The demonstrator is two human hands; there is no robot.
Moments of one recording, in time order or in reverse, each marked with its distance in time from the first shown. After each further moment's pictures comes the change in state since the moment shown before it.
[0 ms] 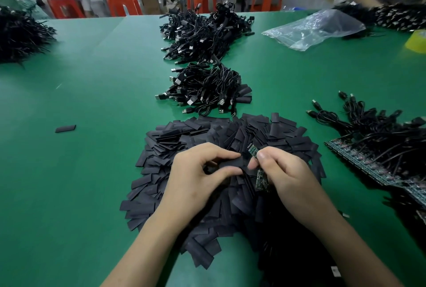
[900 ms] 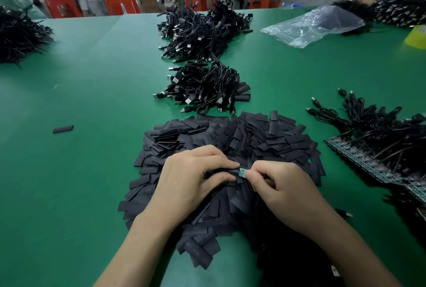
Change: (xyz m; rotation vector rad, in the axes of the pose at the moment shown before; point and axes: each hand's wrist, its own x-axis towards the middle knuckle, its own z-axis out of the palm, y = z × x) left_hand 0.000 -0.010 -0.011 0.245 -0.134 0.202; right_hand -0.006 0.009 0.002 -0.375 -0.083 -0.102
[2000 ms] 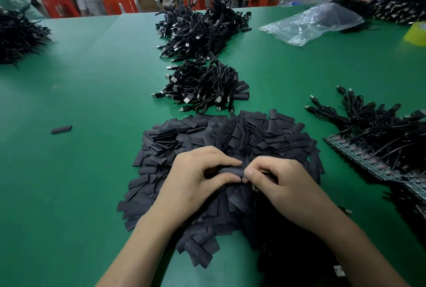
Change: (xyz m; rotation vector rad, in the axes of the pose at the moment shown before) left_hand 0.002 0.002 0.006 -0.174 0.000 -0.047; right_hand 0.002 0.001 -0.008 0.252 -0.062 0.009
